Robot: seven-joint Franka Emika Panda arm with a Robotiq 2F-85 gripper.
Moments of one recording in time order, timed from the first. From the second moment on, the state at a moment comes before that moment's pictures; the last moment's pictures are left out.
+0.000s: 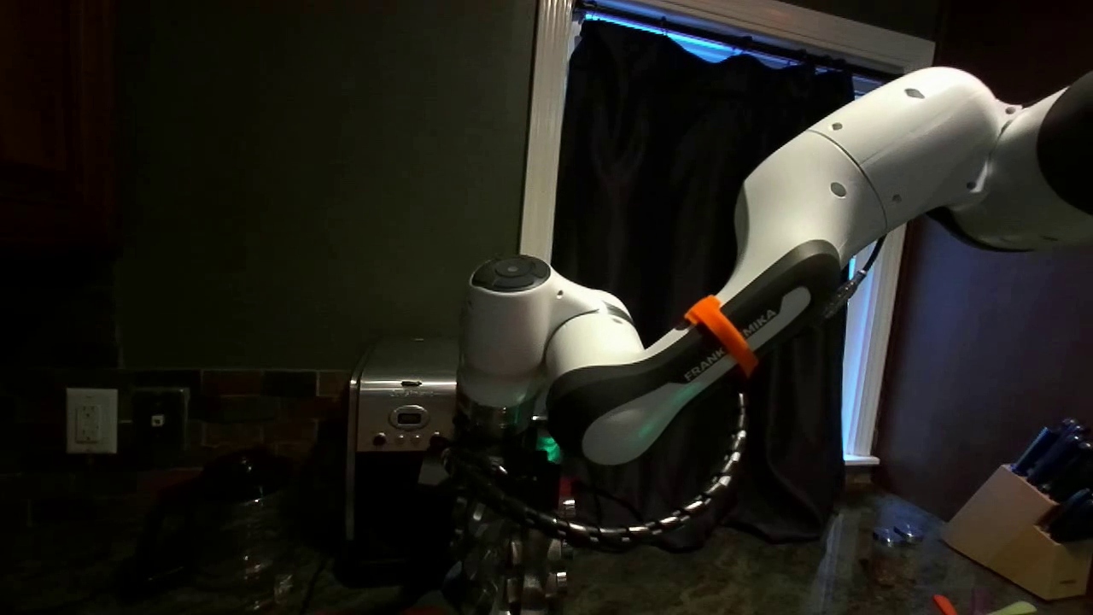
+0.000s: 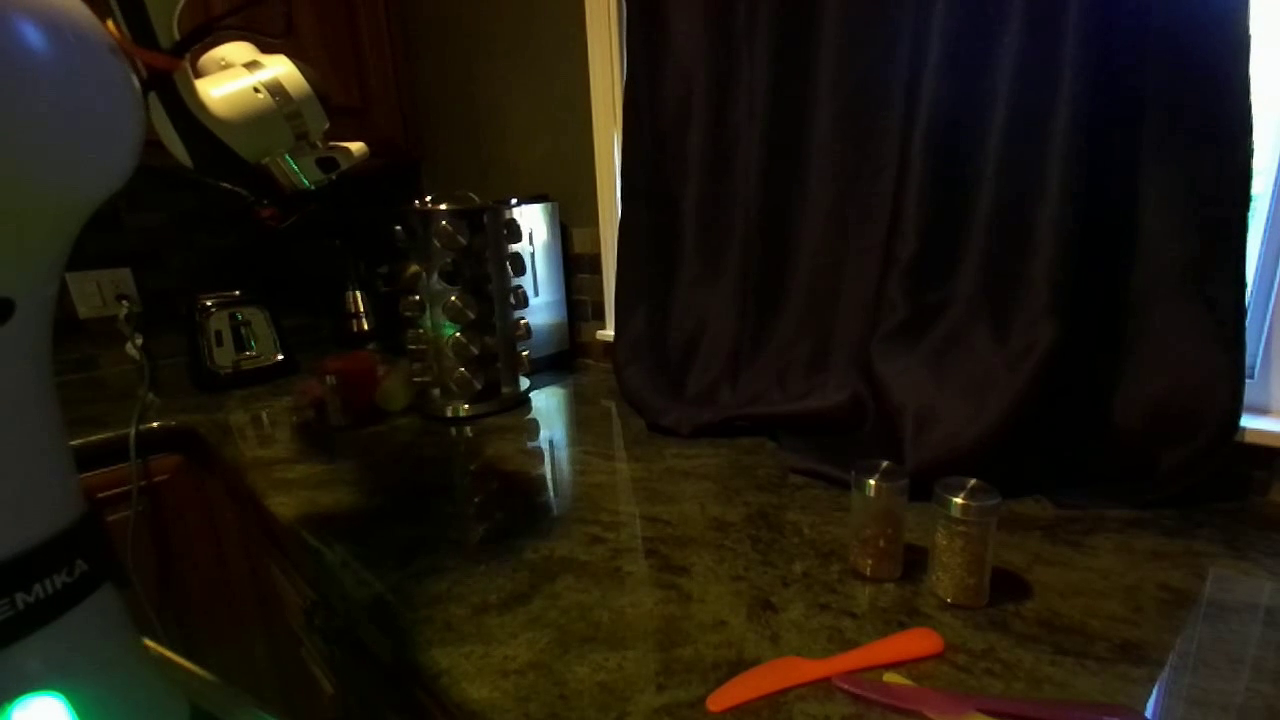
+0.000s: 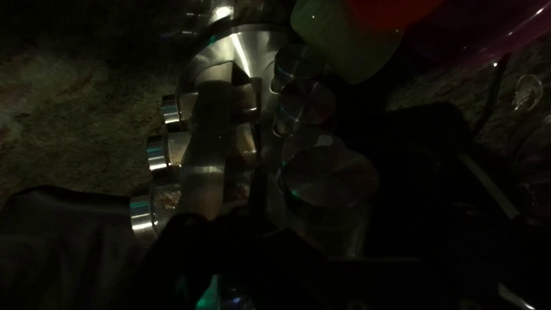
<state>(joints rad) 0.44 0.26 0.26 -1.98 -0.75 2.38 1.69</state>
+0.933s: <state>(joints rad) 0.44 0.28 0.25 -1.95 -0.72 2.38 1.68</state>
